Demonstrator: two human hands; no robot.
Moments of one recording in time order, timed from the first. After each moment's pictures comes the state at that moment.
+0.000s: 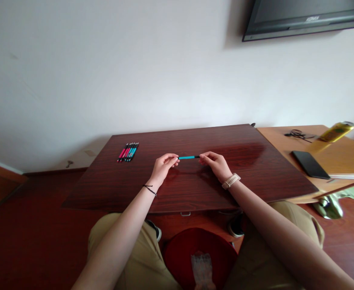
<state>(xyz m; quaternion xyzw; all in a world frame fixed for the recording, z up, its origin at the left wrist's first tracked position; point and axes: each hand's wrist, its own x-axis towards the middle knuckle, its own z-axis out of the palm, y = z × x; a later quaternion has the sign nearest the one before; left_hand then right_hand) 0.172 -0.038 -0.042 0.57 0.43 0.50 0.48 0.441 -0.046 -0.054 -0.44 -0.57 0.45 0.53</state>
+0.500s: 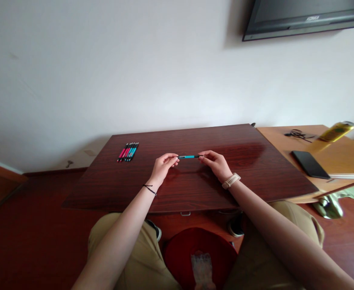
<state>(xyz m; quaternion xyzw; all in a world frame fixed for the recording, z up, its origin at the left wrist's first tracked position) 0.172 -0.037 -0.044 0.56 0.44 0.50 0.49 0.441 -0.043 -0.059 -0.42 -0.56 0.46 0.54</state>
